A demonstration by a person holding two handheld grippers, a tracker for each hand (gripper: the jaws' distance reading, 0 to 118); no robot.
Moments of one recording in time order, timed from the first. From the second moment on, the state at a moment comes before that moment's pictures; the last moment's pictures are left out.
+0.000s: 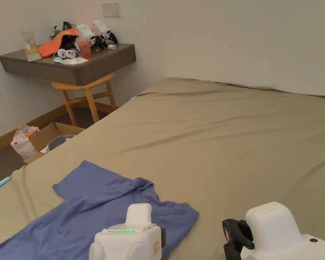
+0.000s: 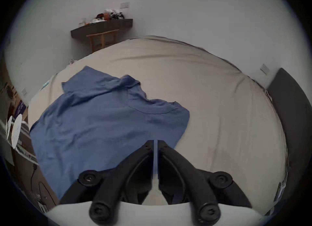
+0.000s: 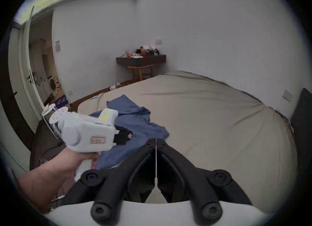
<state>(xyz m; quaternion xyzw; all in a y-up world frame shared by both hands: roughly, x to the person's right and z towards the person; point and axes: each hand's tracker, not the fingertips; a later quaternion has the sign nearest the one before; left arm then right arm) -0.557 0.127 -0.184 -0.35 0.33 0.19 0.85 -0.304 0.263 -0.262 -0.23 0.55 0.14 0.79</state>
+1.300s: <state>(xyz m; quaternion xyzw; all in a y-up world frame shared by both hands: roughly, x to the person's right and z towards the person) -0.479 0.246 -0.281 -0.28 0.27 0.20 0.90 0.006 0.354 -0.321 -0.17 0.27 0.01 0.95</state>
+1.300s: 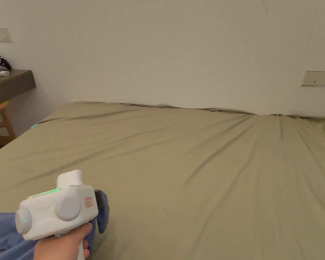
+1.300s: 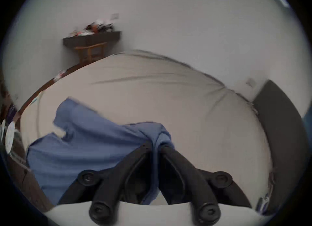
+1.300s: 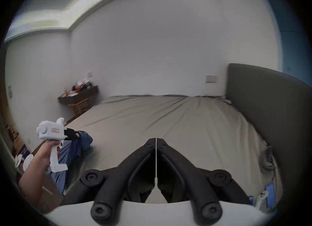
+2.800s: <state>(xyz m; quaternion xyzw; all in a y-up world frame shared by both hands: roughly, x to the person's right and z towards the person) -0.324 0.193 -0.179 -0.38 0.12 0.18 0.90 0.046 0.278 -0.326 -0.24 0.27 0.01 0.93</state>
